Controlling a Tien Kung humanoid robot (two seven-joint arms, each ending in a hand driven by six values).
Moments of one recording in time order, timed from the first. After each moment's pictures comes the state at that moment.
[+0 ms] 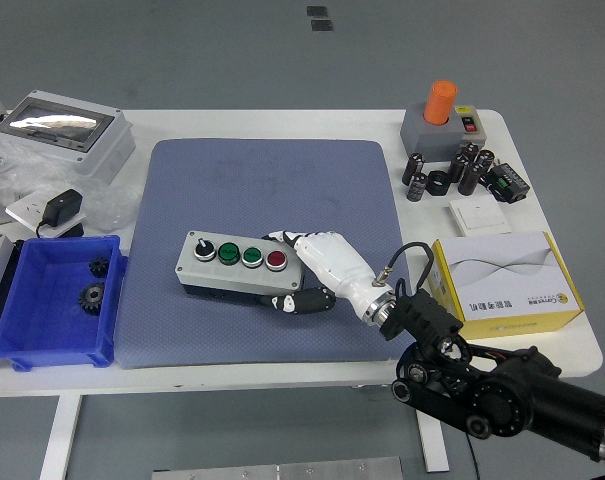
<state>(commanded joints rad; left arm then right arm) -0.03 0.14 -1.90 -0.21 1.78 -0.12 0.20 0.56 -0.18 0.37 1.12 -1.80 -0.50 0.00</state>
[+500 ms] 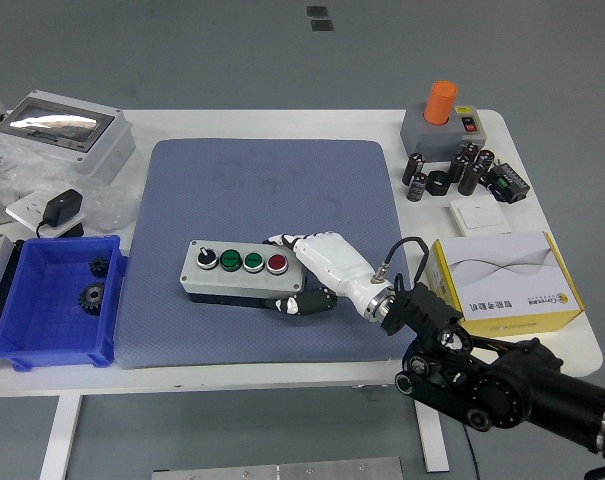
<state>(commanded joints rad) -0.03 0.14 -1.90 -0.21 1.78 -0.12 0.20 0.58 -0.18 0.37 1.09 -1.84 -0.43 0.02</state>
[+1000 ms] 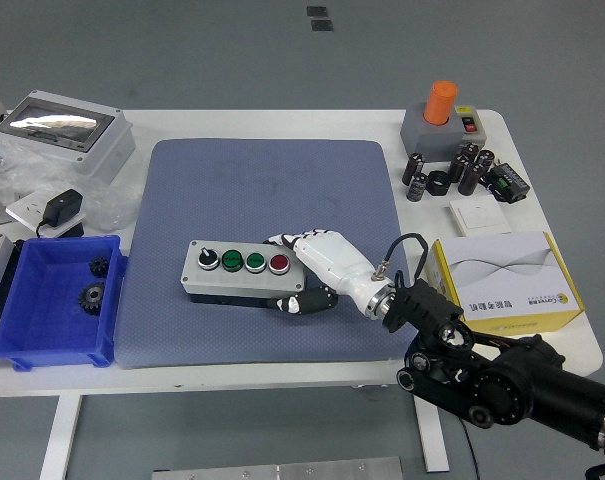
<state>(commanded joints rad) -0.03 0.14 -1.91 -0.21 1.78 -0.12 0.20 0.59 -0.18 0.38 1.09 -1.84 -0.42 0.02</state>
